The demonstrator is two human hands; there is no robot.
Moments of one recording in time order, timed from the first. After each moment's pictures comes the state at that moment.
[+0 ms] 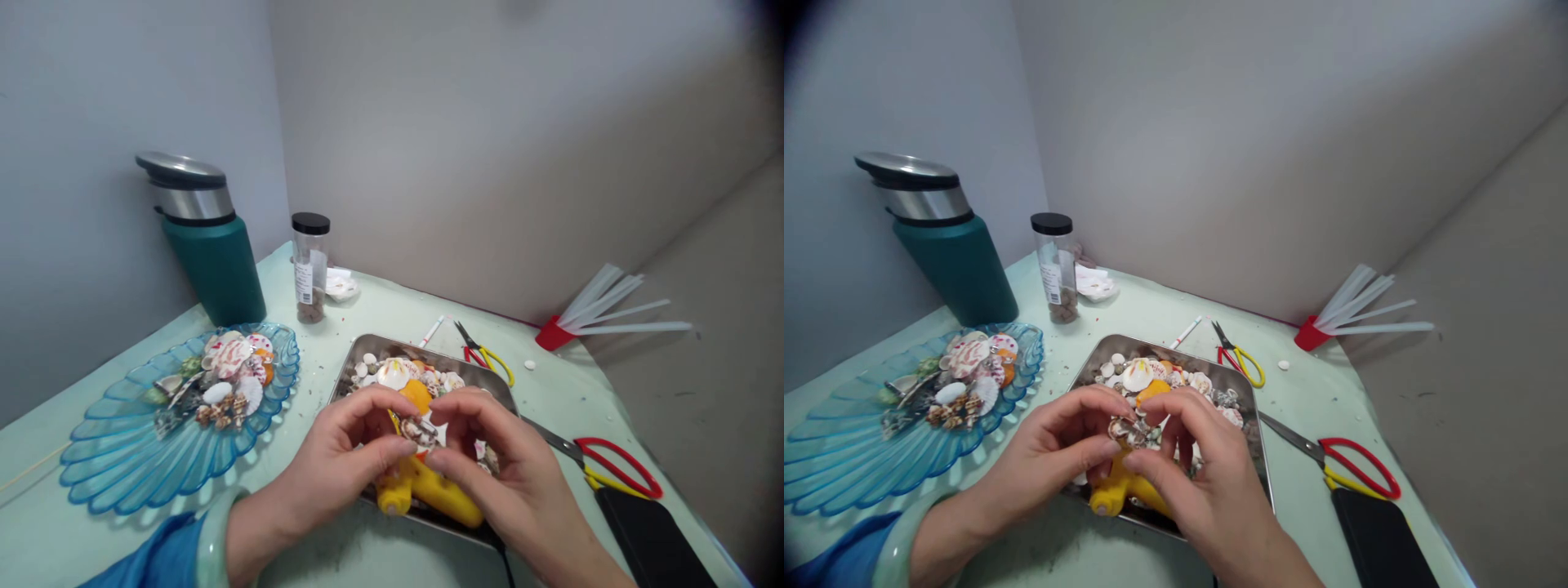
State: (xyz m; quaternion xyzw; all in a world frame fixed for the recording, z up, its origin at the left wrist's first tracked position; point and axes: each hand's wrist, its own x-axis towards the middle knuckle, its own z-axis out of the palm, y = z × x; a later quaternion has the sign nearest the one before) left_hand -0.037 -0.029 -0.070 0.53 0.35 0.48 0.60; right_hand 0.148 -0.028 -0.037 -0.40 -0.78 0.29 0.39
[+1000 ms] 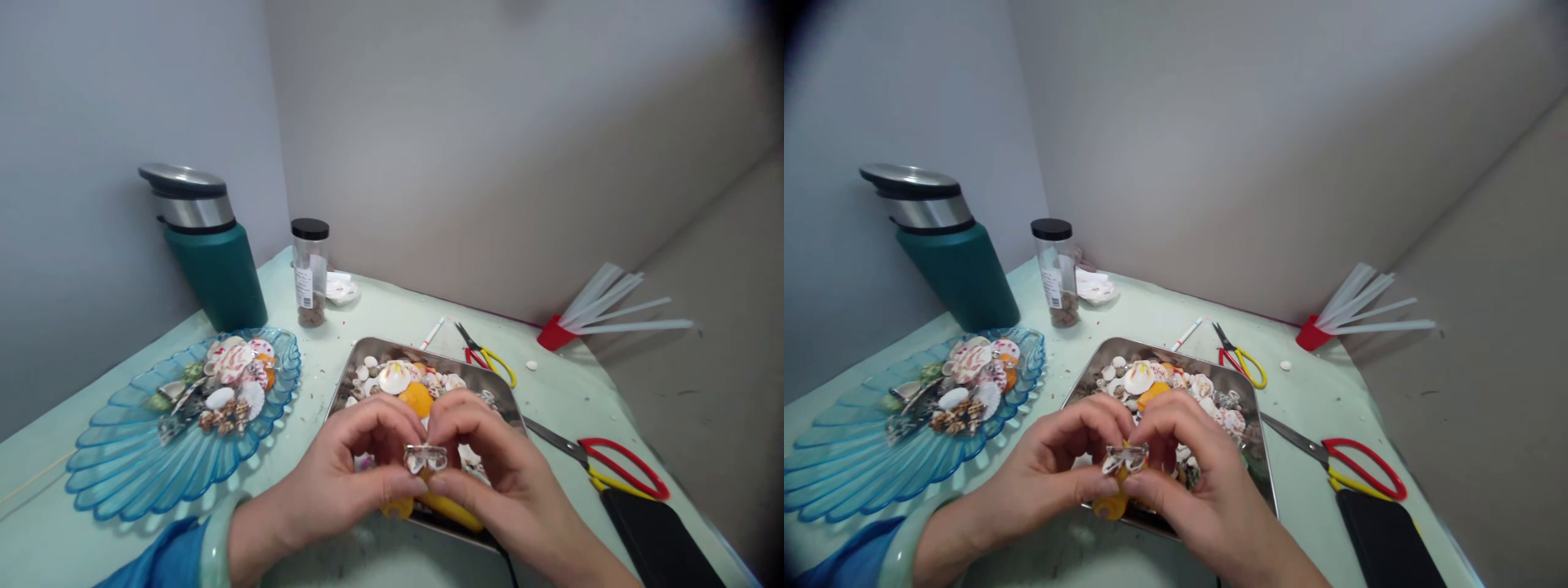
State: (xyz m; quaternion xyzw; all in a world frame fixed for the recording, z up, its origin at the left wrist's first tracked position) left_hand -0.040 -0.031 -0.061 0.60 0.27 0.49 0.57; right_hand 0.152 -0.028 -0.039 -0.33 -0.76 0.41 0.37
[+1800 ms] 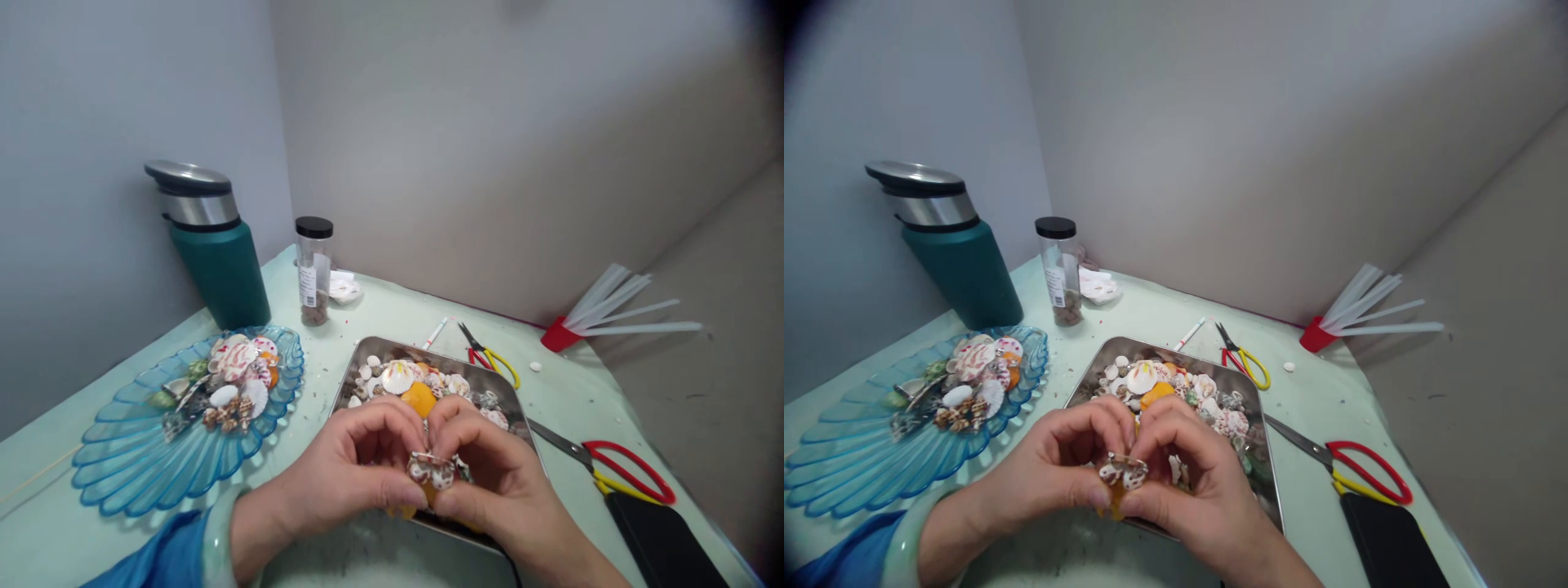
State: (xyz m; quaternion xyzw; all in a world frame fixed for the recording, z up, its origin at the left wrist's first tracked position) left_hand -0.041 -0.026 -0.067 0.52 0.22 0.47 0.68; right_hand 0.146 -0.024 -0.053 -0.30 -0.69 0.52 0.41
